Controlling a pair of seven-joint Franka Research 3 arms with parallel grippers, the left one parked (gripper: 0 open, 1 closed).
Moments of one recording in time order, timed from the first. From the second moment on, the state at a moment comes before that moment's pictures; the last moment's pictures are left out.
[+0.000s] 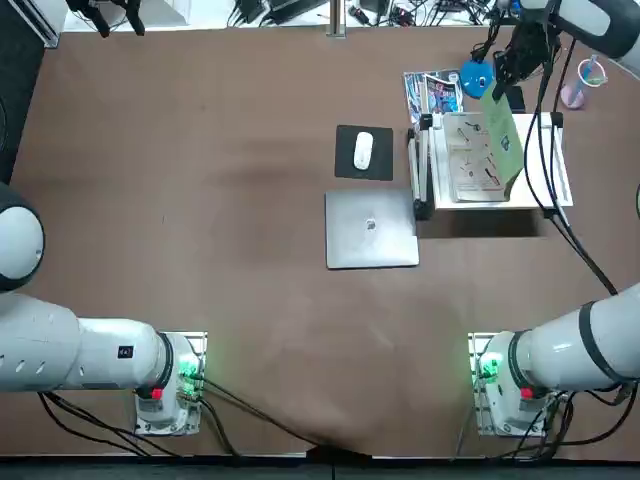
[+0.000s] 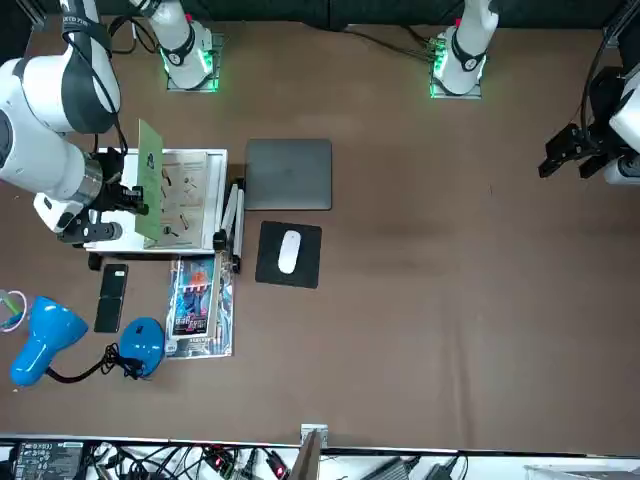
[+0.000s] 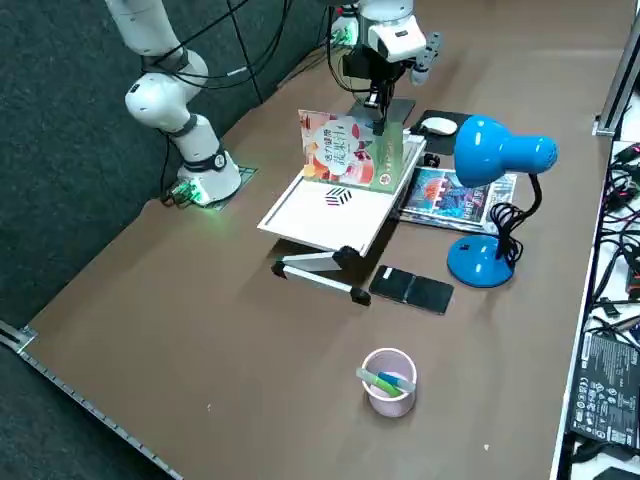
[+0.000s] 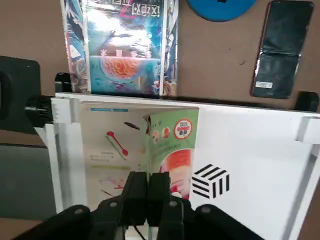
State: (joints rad) arm 0.10 0.14 -0.04 -1.85 0.05 1.84 -0.03
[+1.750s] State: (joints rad) arm 0.20 0.21 -0.04 -1.87 -0.01 1.90 0.18
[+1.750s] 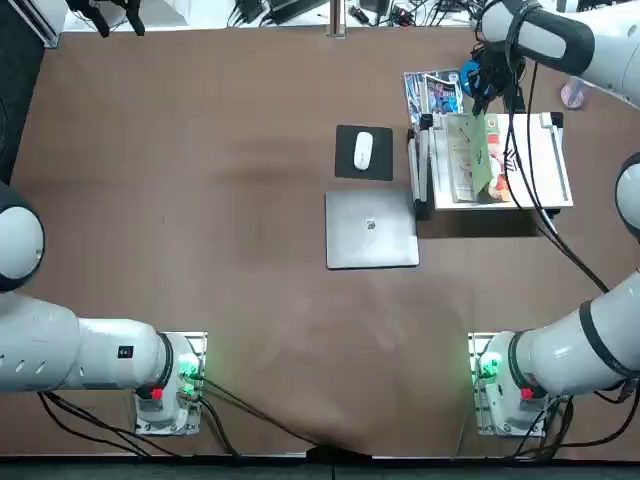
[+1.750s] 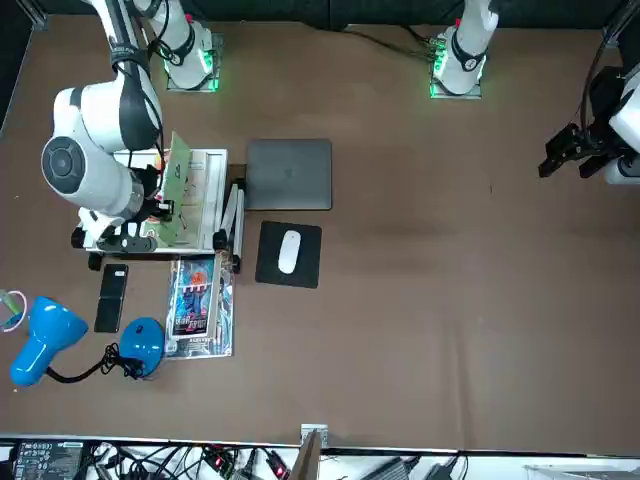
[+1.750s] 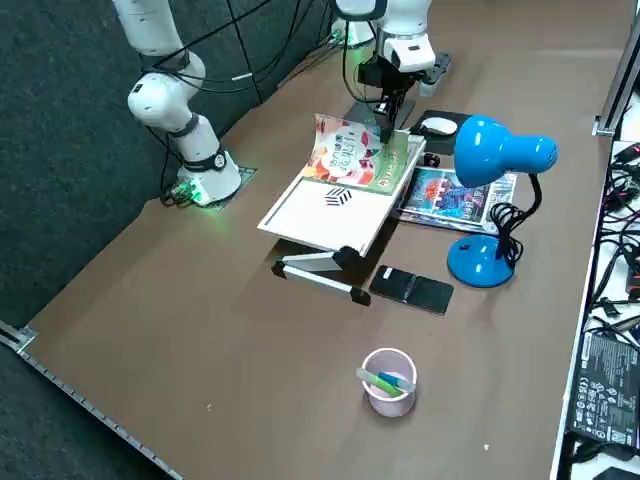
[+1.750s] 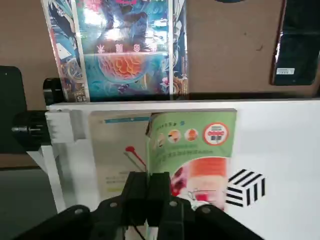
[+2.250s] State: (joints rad) arm 0.23 0.21 -0.04 -1.93 -0.01 1.99 0.22
